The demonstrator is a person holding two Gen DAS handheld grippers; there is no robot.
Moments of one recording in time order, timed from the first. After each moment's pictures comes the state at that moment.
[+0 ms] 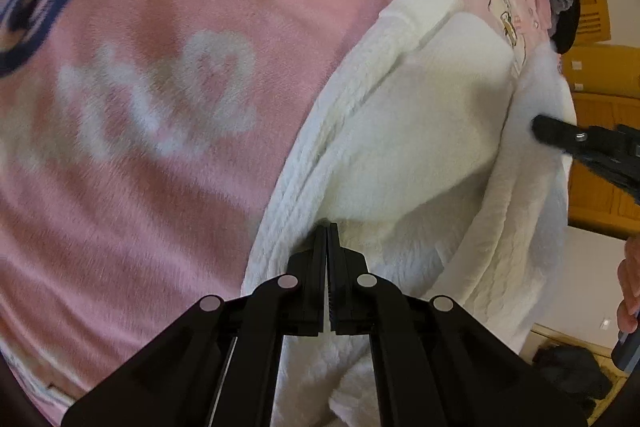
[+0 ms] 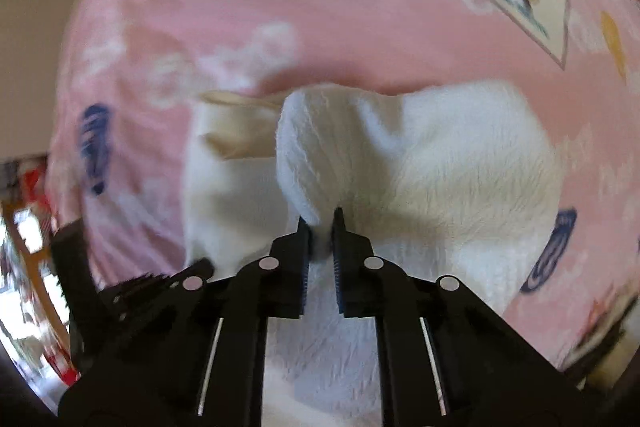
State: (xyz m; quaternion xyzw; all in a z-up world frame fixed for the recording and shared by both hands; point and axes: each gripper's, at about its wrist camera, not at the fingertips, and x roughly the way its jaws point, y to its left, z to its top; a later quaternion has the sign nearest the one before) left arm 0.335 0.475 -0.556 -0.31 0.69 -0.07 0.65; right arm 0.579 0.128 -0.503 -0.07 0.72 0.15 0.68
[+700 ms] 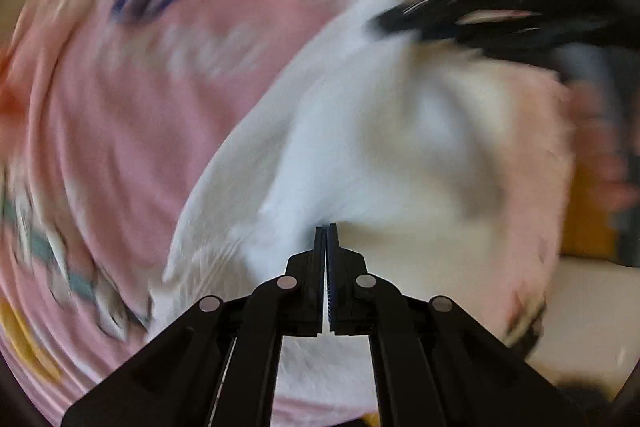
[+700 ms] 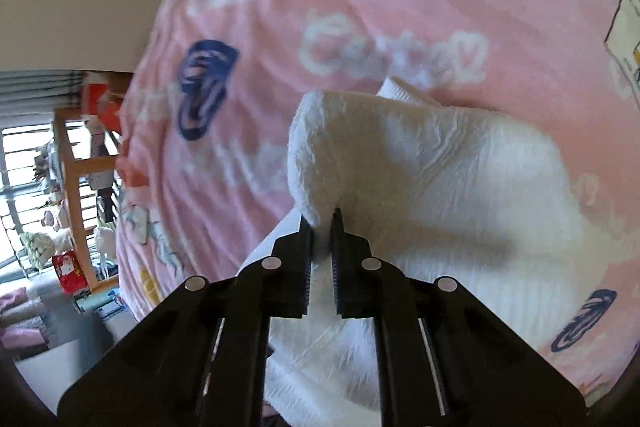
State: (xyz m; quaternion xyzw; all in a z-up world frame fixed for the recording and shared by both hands) left arm 0.227 0.446 -0.473 -0.32 0.64 0.06 0.70; right arm 0.573 0.198 -0.522 -0.08 0.74 0.30 0.60
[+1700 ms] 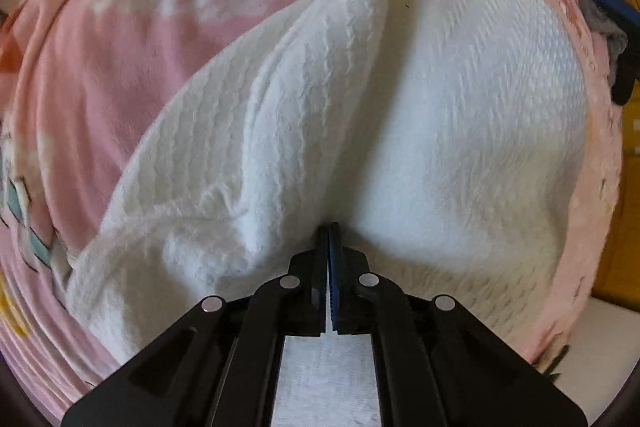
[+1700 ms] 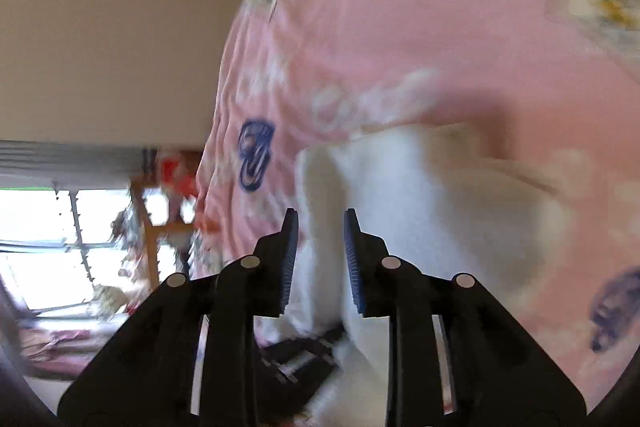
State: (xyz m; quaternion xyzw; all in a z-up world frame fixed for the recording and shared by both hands) left arm 0.238 0.366 -0.500 -0.28 0.66 0.13 0.69; right arm 0.581 0.074 -0.456 0.11 0.67 0.35 0.65
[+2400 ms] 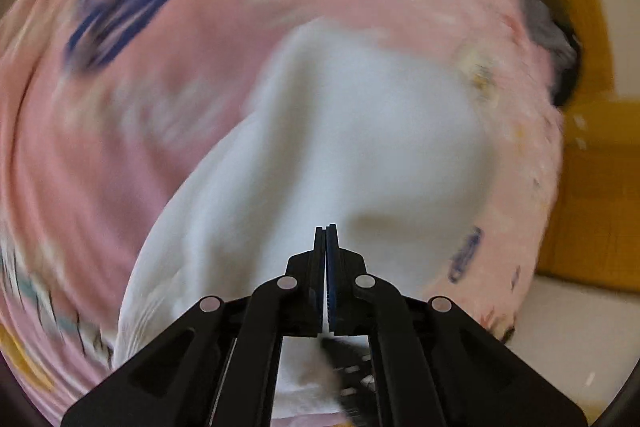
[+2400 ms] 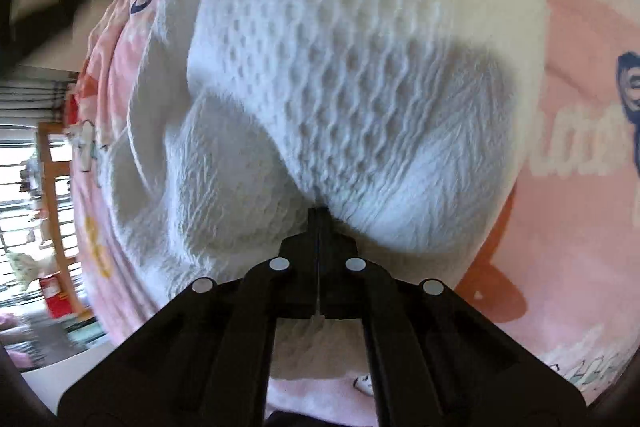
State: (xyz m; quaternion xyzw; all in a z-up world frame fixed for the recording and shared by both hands) left arm 0.331 0.417 -0.440 -0.34 0.63 -0.01 0.69; right arm 0.377 0.076 -0.564 -0.05 0.70 0.25 0.67
